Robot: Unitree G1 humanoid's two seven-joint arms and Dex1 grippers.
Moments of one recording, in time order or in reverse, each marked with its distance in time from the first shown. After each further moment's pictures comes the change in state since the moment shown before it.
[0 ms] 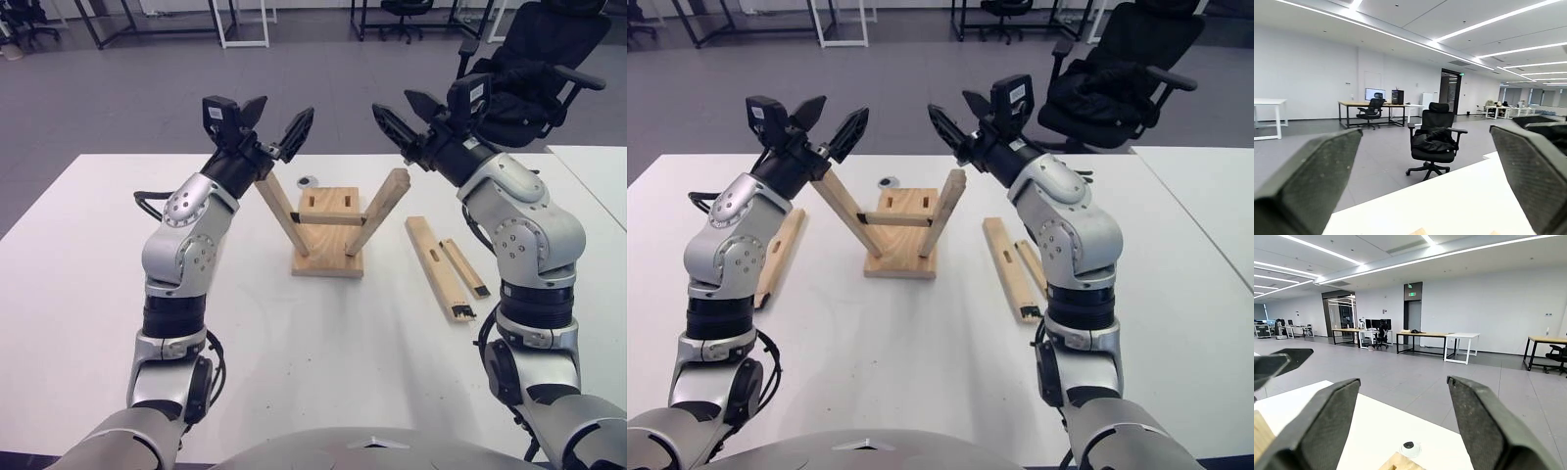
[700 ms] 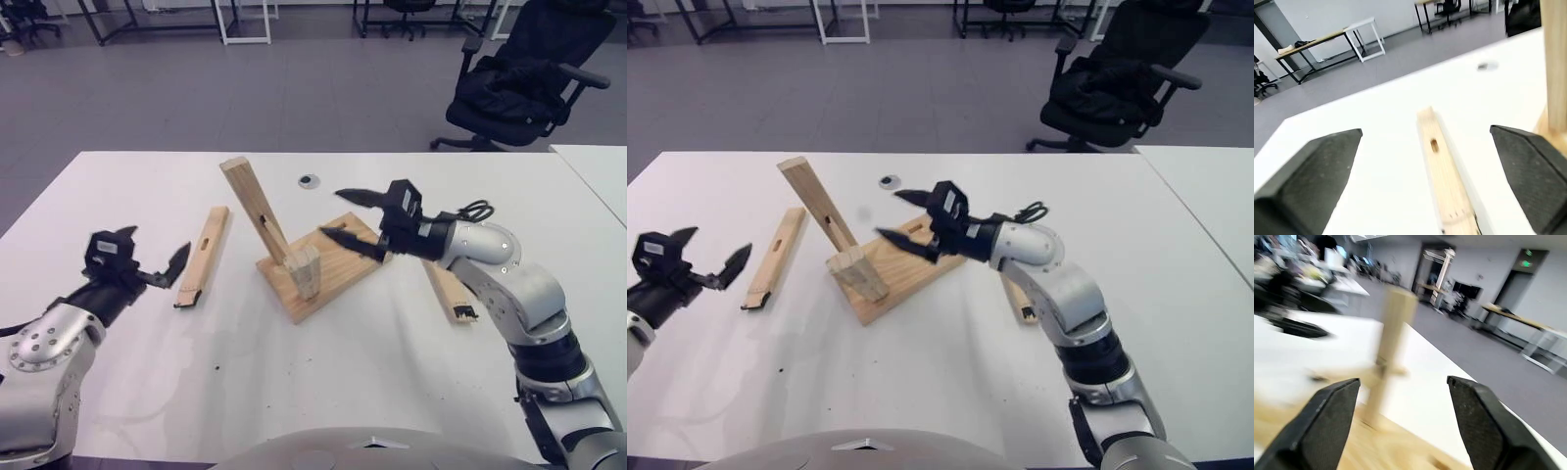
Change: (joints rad) left arm 0.867 0.364 0.306 -0.374 0.238 0.045 -0.101; right arm 0.174 -0.196 0.295 0.023 -0.208 -0.195 0.305
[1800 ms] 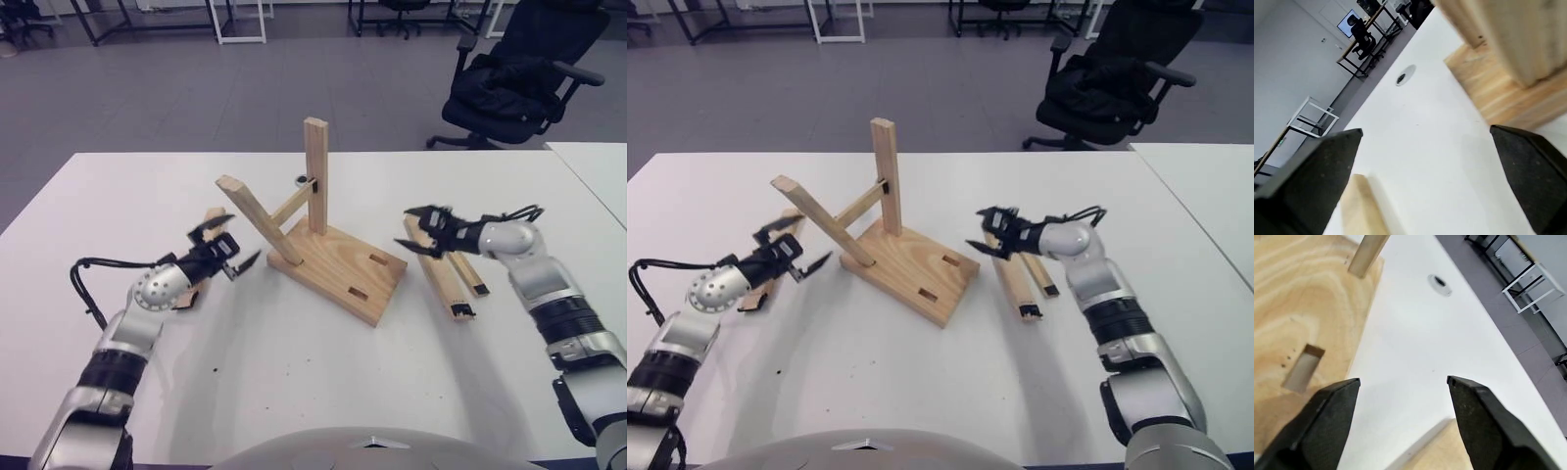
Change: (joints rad) left arm -0.381 0.019 -0.521 0.694 0.420 -0.736 -0.103; right arm -0.069 -0.078 0.117 0.759 -0.419 -0.630 0.162
